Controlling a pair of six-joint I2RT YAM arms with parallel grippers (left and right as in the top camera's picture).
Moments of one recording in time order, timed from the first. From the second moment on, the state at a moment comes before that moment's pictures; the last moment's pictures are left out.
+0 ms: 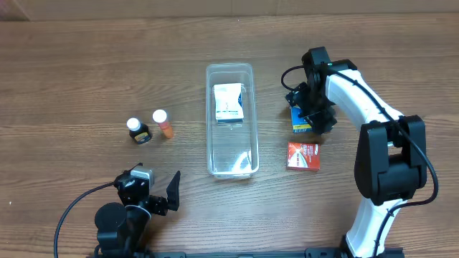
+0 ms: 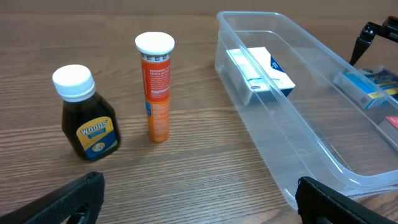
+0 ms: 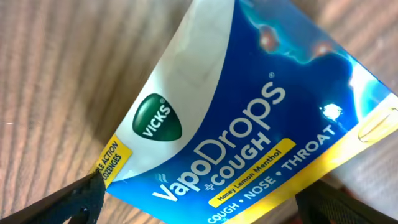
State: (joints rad) left arm 0.03 0.02 0.14 -0.49 0.30 -0.02; right arm 0.17 2.05 1.50 -0.97 -0.01 1.09
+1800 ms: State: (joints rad) left arm 0.03 0.02 0.14 -0.49 0.30 -0.02; right arm 0.12 2.10 1.49 -0.96 0.02 1.16
